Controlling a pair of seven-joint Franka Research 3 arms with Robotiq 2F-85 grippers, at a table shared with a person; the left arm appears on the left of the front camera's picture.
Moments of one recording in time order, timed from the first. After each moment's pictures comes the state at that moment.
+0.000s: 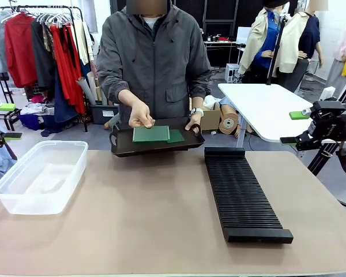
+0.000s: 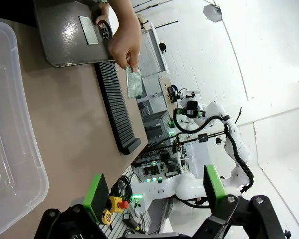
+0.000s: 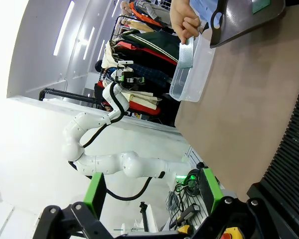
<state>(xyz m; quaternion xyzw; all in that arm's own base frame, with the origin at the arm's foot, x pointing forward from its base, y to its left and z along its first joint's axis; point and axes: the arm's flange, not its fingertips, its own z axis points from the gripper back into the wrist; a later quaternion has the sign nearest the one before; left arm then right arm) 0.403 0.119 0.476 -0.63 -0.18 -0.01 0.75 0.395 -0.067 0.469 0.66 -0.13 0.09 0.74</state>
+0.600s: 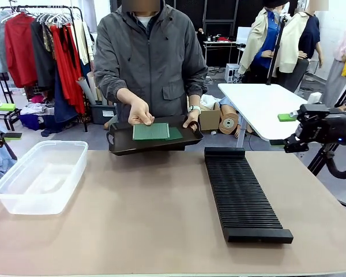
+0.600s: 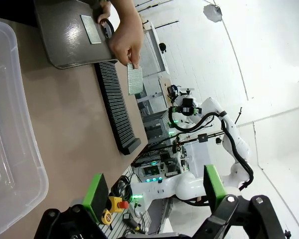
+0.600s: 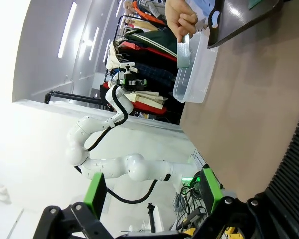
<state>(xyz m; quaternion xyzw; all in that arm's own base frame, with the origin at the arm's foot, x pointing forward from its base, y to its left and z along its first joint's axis) 0.403 0.119 0.476 -0.63 -0.18 -0.01 0.75 0.421 -0.044 0.449 0.67 -0.11 0.08 0.73</state>
